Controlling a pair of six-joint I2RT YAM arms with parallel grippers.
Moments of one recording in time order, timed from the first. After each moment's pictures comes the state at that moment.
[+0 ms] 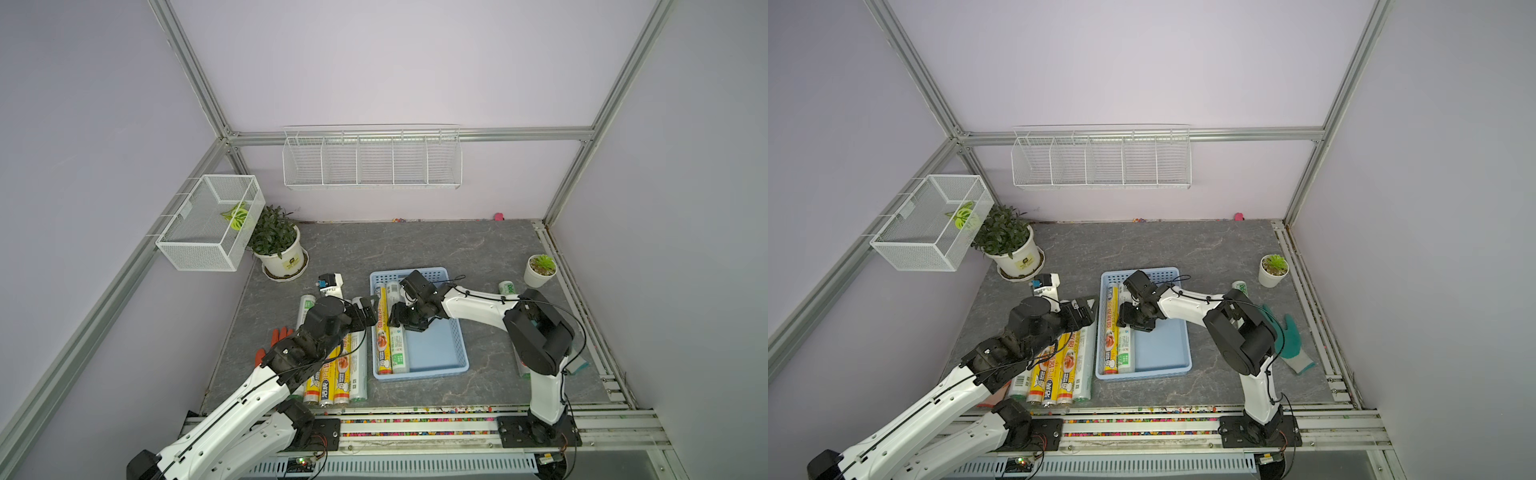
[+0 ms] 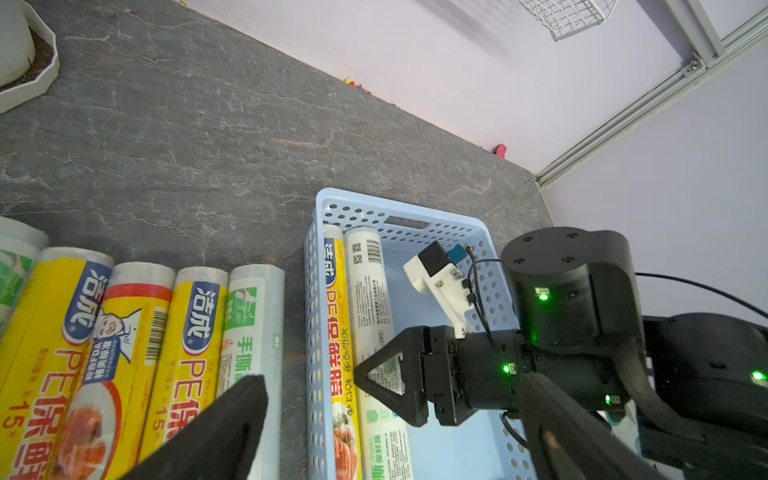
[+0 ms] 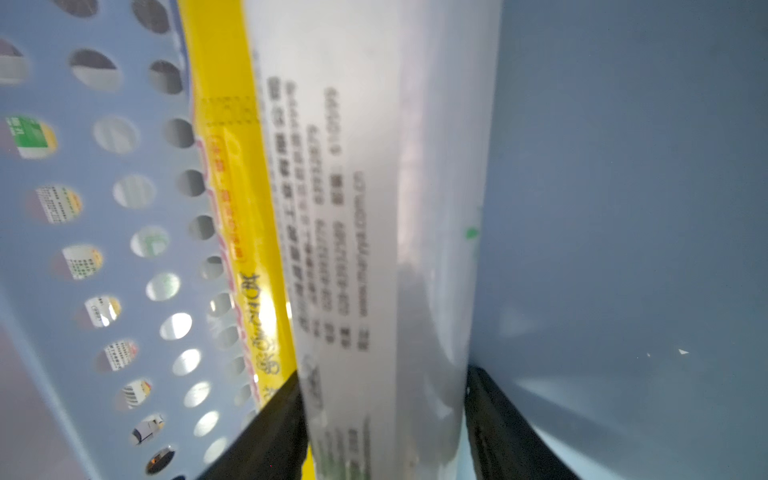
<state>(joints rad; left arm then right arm) -0.71 0.81 0.67 -0.33 -0.18 -0.71 0.79 1.97 1.29 -0.42 -0.33 0.82</state>
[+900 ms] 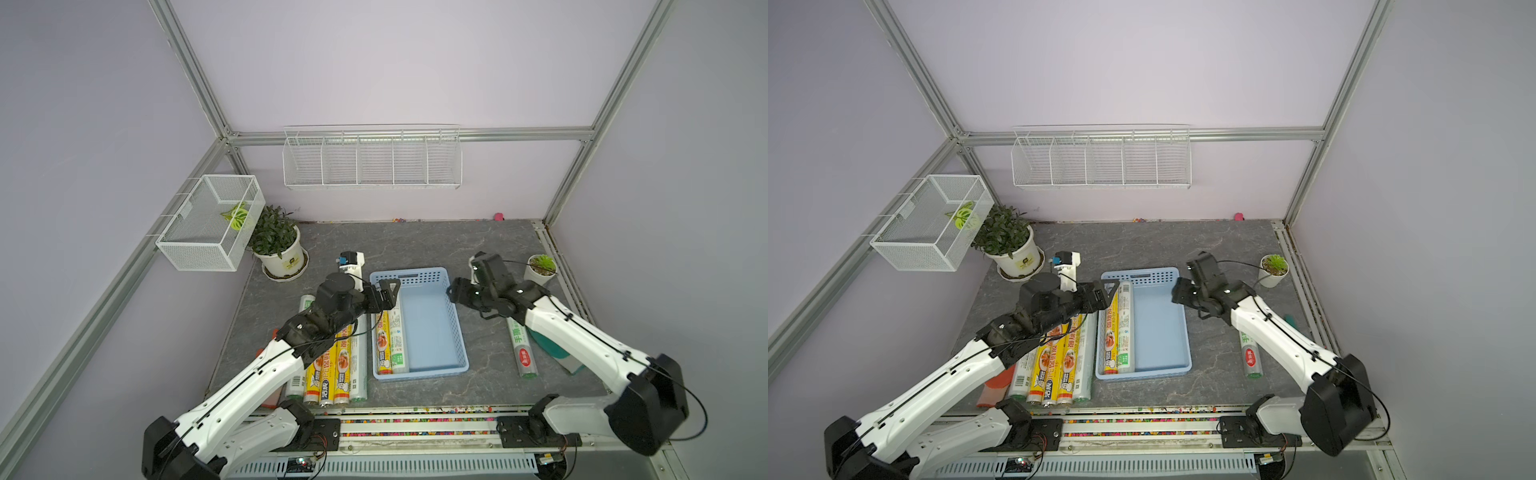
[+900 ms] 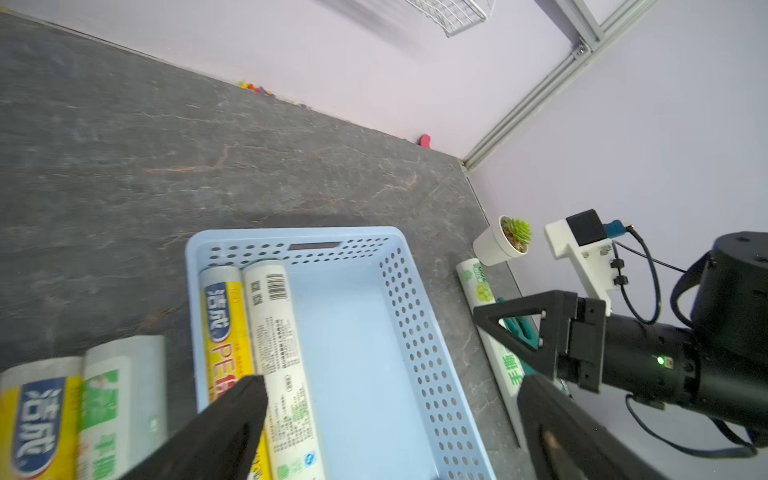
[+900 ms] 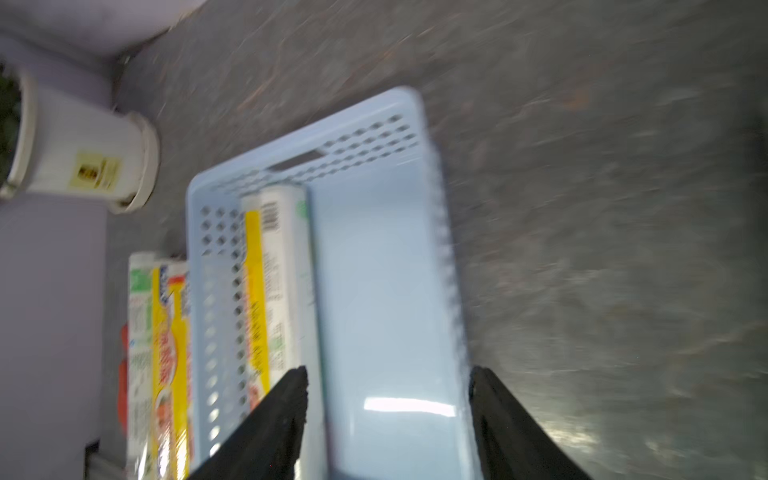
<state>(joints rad) -0.71 1.06 0.89 -0.21 0.05 -0.64 0.45 1.29 1.00 -0.62 -0.01 0.70</state>
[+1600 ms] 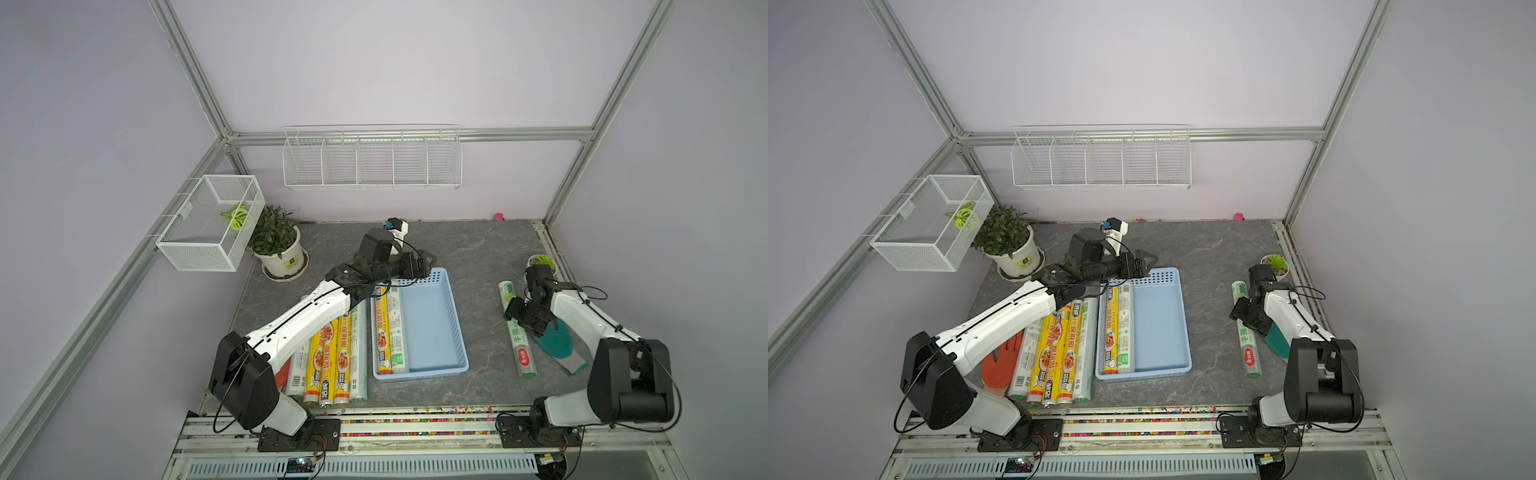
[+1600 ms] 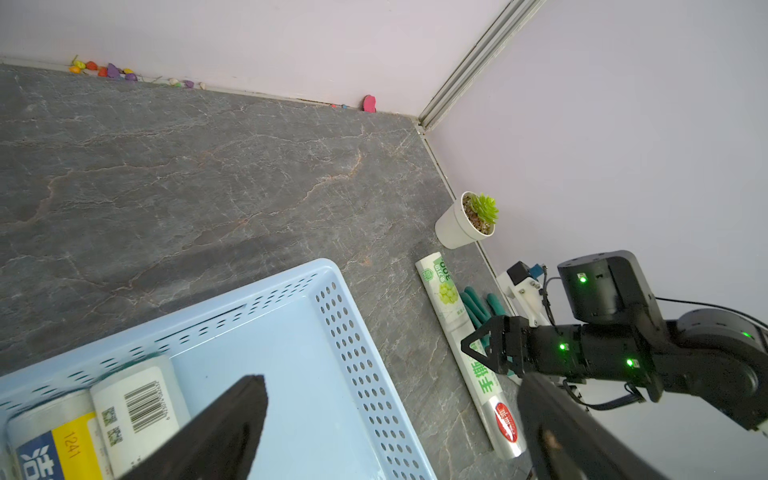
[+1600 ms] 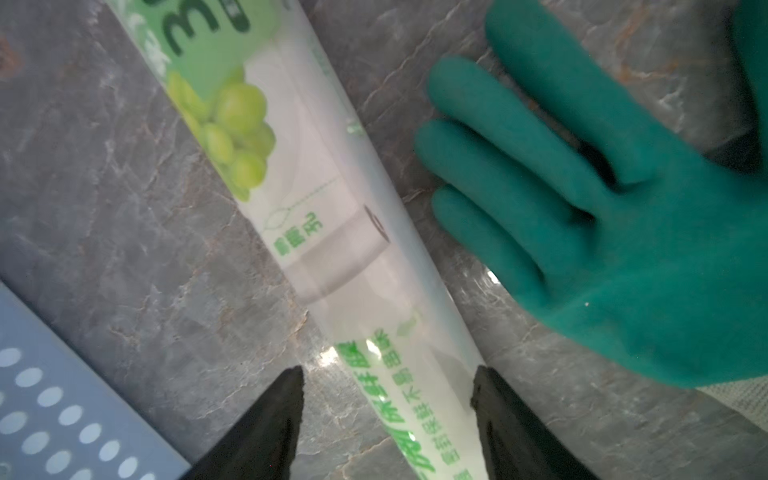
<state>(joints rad) -0.71 1.51 1.29 -0.22 0.23 -0.54 -0.03 1.47 0.91 -0.84 -0.04 0.50</state>
